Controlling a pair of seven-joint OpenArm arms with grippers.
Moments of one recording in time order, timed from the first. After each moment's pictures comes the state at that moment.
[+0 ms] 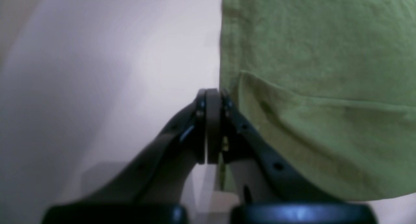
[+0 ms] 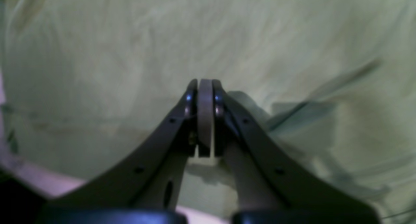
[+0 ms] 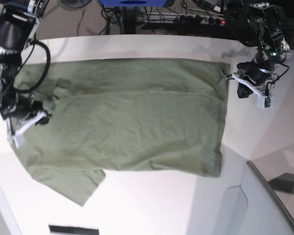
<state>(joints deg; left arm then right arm) 14.9 -10.3 -29.3 86.1 -13.4 -26.4 32.5 5.7 8.0 26.4 74.1 23.0 26.1 -57.2</state>
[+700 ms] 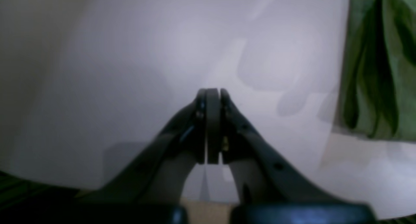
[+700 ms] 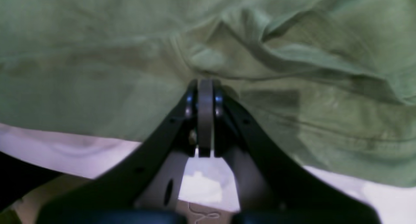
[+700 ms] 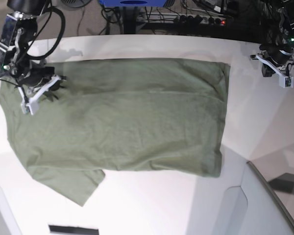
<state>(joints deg) 21.2 -20.0 -32.6 76.5 -13.4 -26.7 24.2 -7.7 1.9 26.6 83.9 18.0 26.6 -58.5</state>
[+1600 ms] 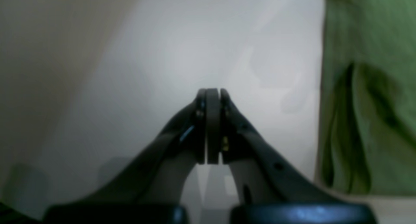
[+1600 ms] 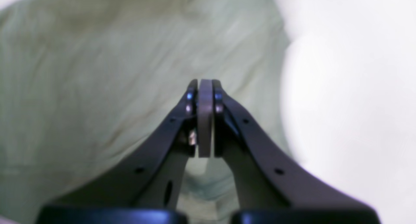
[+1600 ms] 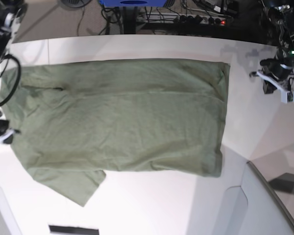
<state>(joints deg) 14.7 -19.0 -32.3 77.0 -13.3 -26.5 24.4 10.2 18.2 26.9 72.0 18.1 26.4 -50.9</state>
